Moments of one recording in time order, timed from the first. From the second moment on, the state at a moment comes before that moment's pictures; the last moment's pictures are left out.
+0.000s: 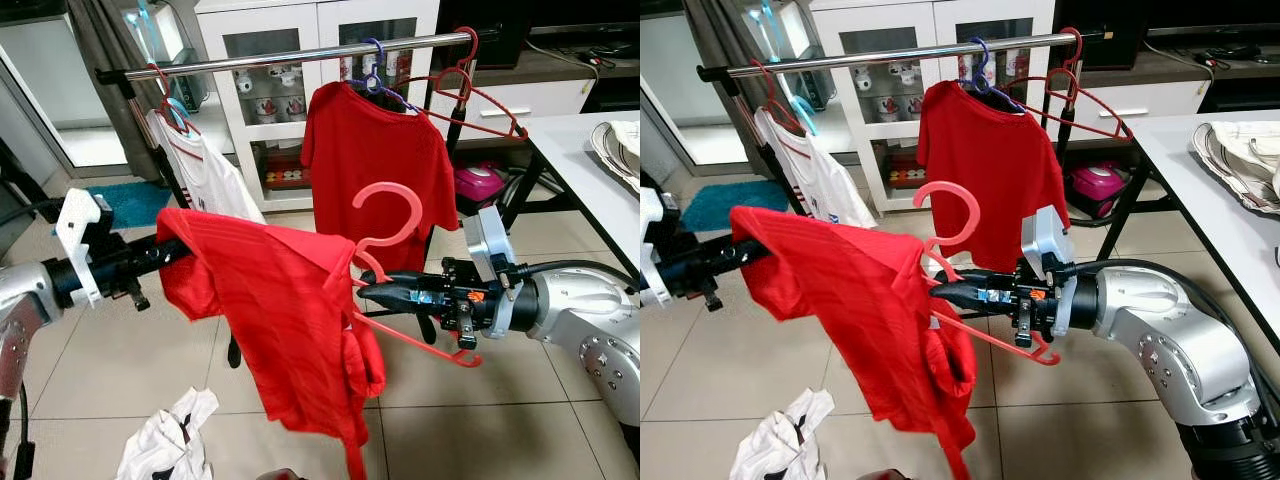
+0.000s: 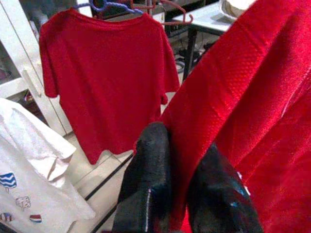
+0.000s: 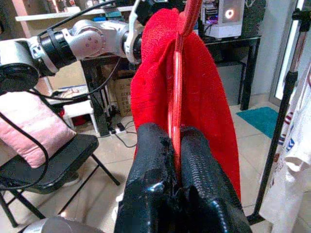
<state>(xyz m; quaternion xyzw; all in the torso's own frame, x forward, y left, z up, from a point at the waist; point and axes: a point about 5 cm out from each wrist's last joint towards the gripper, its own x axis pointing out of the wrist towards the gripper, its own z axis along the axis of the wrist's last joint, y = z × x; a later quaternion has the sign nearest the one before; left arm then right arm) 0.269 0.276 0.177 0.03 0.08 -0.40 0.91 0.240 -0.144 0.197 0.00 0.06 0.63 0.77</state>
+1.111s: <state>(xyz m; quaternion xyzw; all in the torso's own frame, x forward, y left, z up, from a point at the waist) 0.260 0.297 0.162 0.04 0.04 -0.25 0.97 0.259 -0.151 0.196 -0.01 0.05 0.56 0.83</state>
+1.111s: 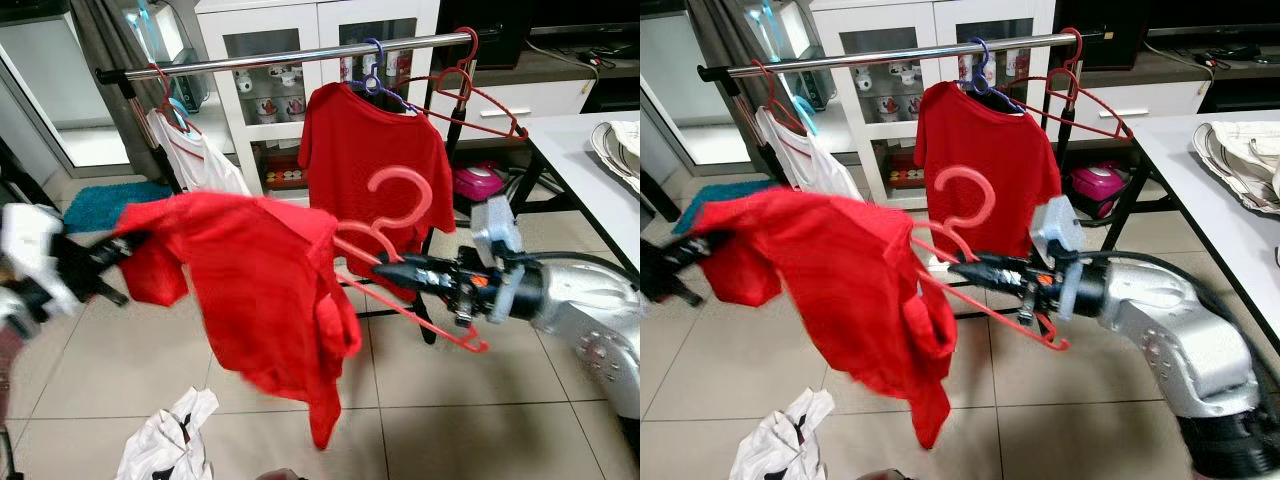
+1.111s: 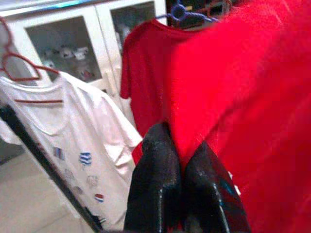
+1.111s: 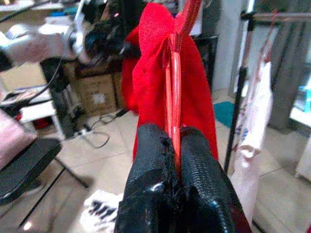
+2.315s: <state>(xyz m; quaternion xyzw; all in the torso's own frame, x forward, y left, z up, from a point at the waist) 0.260 0.272 0.172 -0.07 -0.02 -0.27 0.96 0.278 -0.146 0.186 -0.02 0.05 0.41 0.91</state>
